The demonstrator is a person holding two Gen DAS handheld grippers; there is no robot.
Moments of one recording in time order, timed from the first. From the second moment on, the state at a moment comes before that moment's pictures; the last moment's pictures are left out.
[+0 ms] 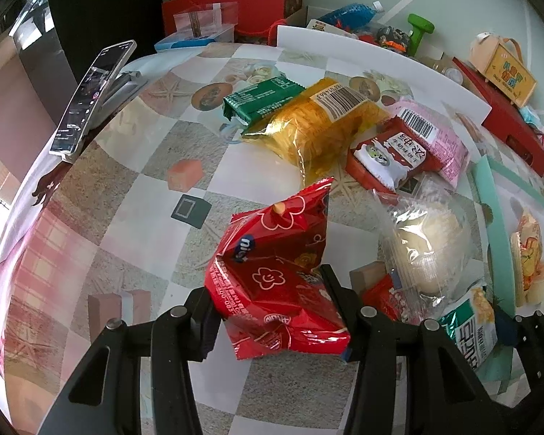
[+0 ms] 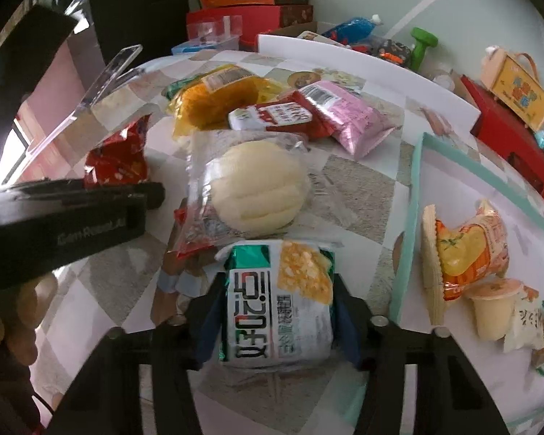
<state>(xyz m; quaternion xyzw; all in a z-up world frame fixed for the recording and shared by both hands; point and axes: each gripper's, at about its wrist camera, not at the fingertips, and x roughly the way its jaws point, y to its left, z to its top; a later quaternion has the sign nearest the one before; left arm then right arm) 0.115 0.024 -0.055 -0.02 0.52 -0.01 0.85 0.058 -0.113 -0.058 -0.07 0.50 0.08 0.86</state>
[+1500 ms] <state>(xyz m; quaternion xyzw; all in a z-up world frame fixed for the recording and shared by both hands) 0.073 -0.080 0.033 0.01 0.40 -0.14 0.90 0.001 -0.304 0.029 0.11 0.38 -0.14 0.91</state>
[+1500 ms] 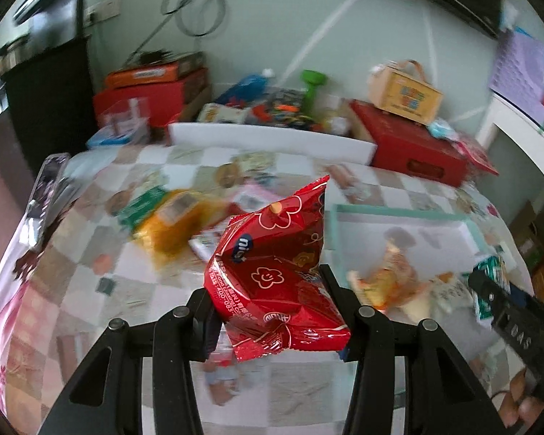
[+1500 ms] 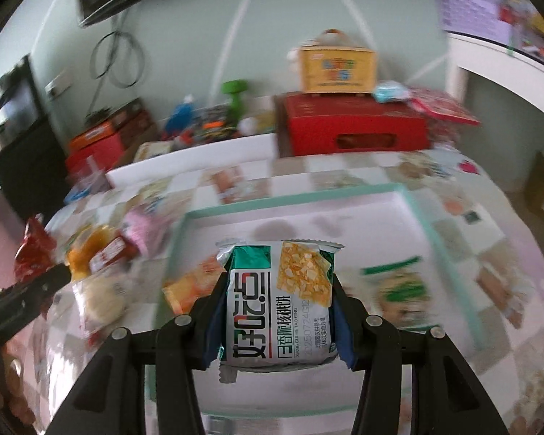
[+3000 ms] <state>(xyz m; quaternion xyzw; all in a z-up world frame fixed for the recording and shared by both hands) 0.045 -0.181 0.008 0.09 0.42 -0.25 0.87 -0.010 -0.354 -0.003 0.14 0.43 -0.21 0.86</state>
